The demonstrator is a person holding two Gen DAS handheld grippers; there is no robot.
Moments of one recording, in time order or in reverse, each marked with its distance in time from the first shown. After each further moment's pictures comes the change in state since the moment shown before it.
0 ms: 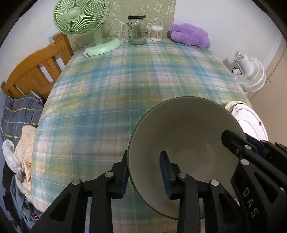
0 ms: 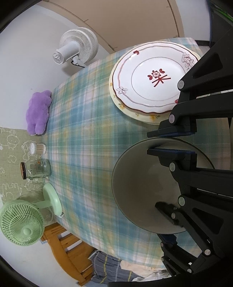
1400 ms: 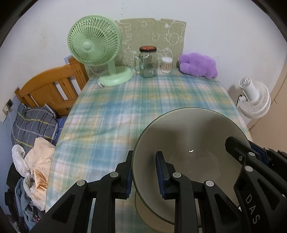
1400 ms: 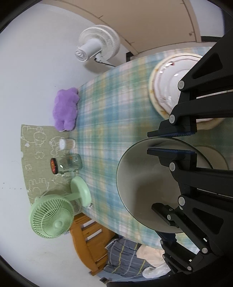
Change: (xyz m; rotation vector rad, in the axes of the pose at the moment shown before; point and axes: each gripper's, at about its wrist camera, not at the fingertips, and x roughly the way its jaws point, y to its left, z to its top) left arm -0.045 -0.010 0.044 -0.058 -0.152 0.090; right arm -0.050 -0.012 0.054 -0.010 -0.134 0.063
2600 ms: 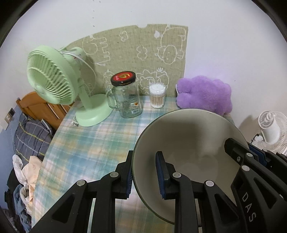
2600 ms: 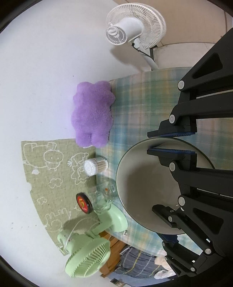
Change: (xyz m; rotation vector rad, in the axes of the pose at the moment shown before) left arm 0.099 -0.120 0.180 -0.084 -0.062 0.119; right arm 0.132 -0.126 0.186 -0.051 -0.028 0.102
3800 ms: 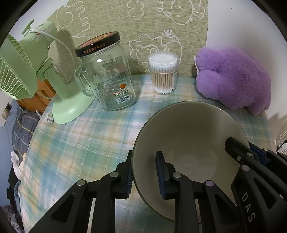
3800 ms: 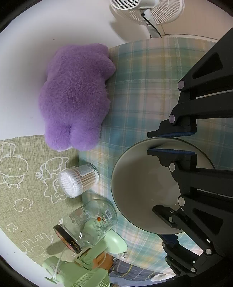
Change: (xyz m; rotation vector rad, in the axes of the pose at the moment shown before) left arm 0.156 -0.031 0.029 -0.020 0.150 0.079; right arm 0.163 -0.018 0.034 -0.024 0.129 0.058
